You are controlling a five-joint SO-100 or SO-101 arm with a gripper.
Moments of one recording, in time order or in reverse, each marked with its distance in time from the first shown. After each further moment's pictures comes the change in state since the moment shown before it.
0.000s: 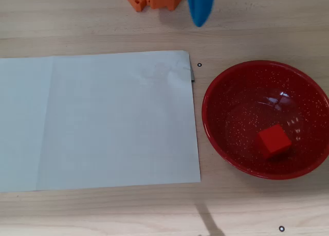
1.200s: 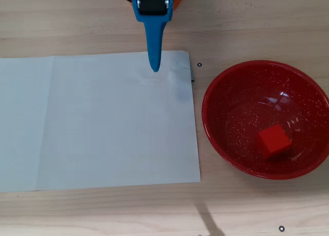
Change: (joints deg) arm -14.3 64.2 88.2 -50.8 -2.1
